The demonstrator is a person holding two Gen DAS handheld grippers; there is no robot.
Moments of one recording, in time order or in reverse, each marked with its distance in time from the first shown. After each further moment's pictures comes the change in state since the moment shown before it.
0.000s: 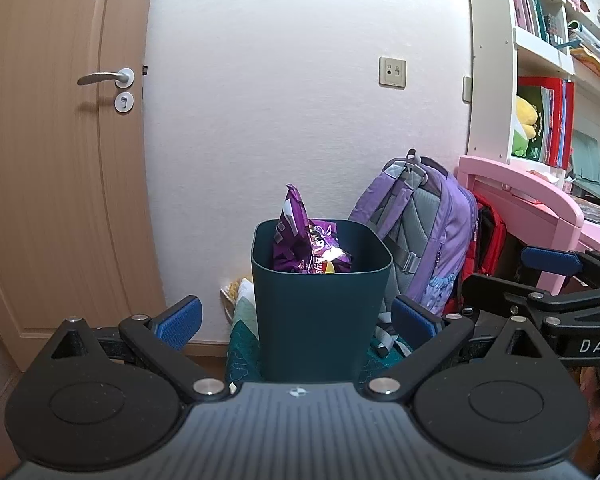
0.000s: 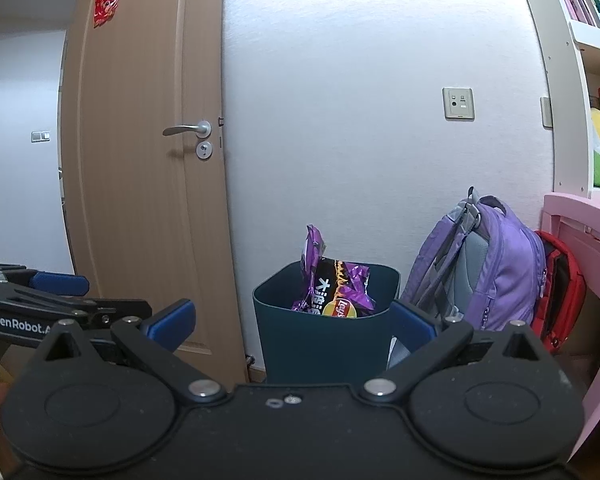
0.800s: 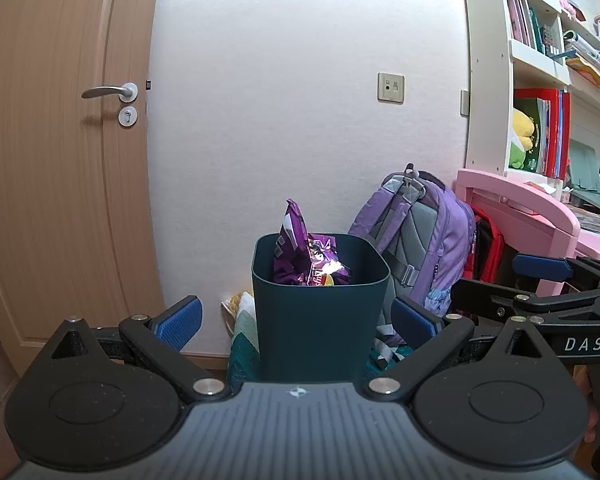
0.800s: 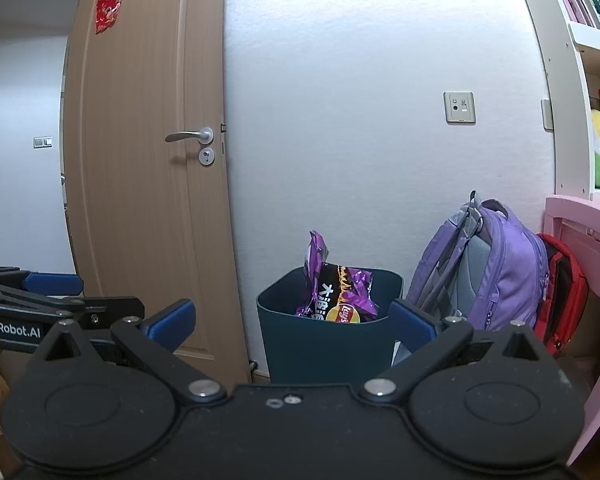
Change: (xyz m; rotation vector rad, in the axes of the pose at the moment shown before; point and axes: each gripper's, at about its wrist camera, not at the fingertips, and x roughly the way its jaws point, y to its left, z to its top) left arm -0.011 -0.002 -0.001 0.004 -0.047 0.005; right arm 0.000 0.003 0.000 0.005 -0.010 0.001
